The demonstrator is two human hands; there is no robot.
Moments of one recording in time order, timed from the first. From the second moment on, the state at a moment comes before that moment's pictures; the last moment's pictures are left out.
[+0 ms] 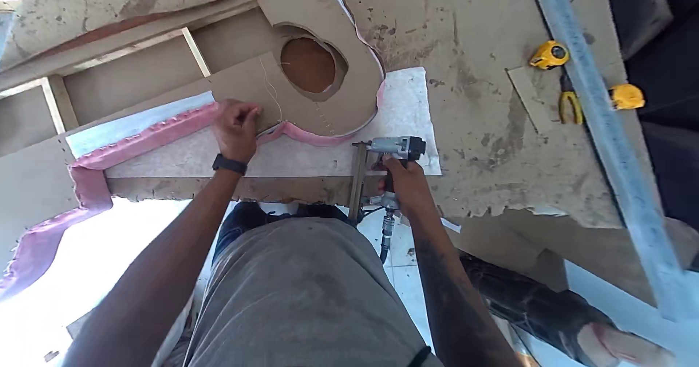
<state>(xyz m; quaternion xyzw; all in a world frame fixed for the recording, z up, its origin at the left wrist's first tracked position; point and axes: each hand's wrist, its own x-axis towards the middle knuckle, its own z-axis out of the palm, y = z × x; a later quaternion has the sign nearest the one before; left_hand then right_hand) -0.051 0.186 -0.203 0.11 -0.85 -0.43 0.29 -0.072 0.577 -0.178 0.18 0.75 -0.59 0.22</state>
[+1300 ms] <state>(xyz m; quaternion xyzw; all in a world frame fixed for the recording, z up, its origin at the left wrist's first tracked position) -0.050 0.170 -0.209 0.19 -0.92 -0.35 0.06 -0.033 0.386 -0.128 -0.03 0.86 -0.46 0.23</state>
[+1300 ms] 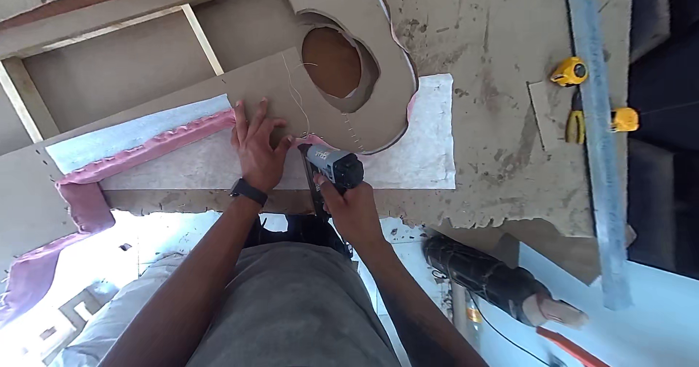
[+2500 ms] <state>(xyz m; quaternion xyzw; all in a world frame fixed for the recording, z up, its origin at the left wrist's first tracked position) -0.076 0.169 -0.192 -0.02 -0.97 -0.22 0.04 -0.082 0.440 -0.104 0.08 0.85 -0.50 0.12</state>
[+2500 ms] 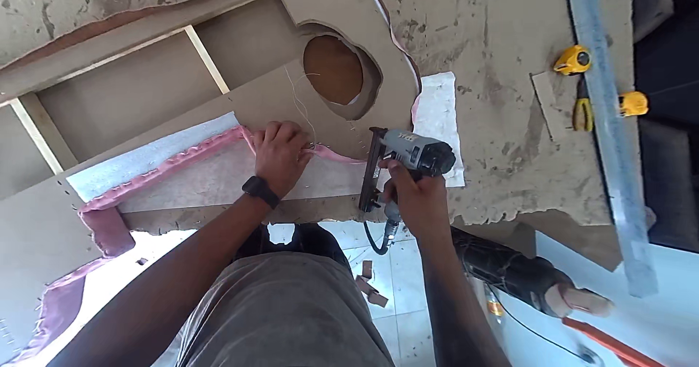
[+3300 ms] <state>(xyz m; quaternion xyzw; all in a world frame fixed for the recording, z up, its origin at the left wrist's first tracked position) -0.108 0.160 -0.177 0.05 -0.94 -0.33 -0.10 -0.055 0.420 -0.116 0.05 0.84 -0.52 0.17</state>
